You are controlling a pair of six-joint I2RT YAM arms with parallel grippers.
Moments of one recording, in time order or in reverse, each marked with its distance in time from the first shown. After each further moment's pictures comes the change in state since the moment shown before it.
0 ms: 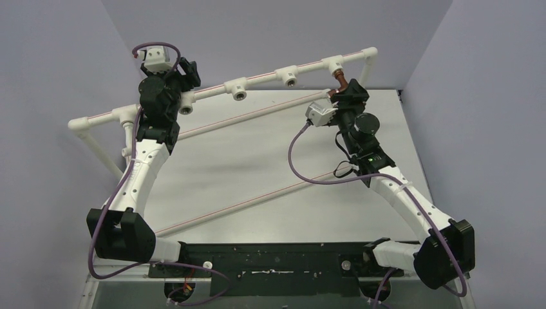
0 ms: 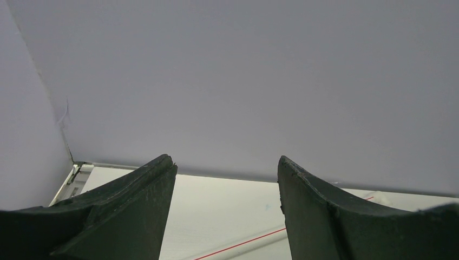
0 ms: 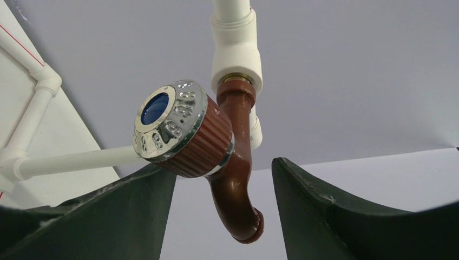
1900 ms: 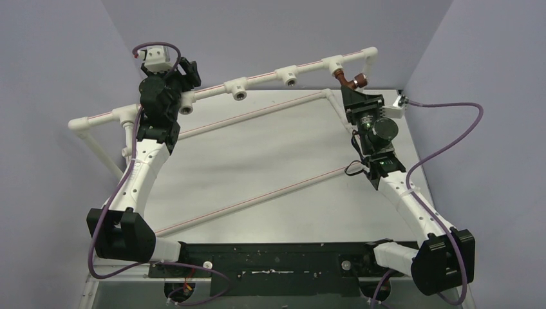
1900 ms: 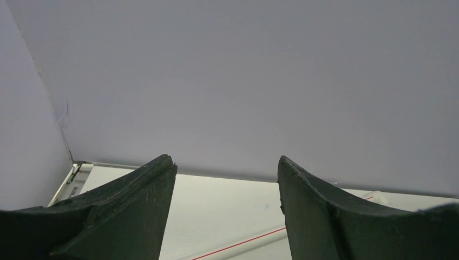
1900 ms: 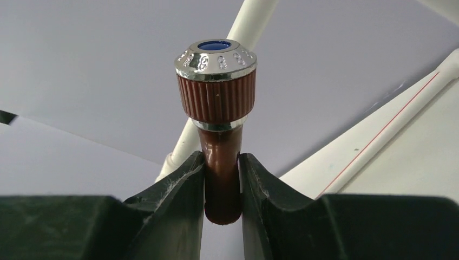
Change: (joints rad) left arm -0.003 0.000 0.002 -0.002 -0.006 -0.002; right arm -0.166 -0.043 -0.084 0.147 -0.022 2.512
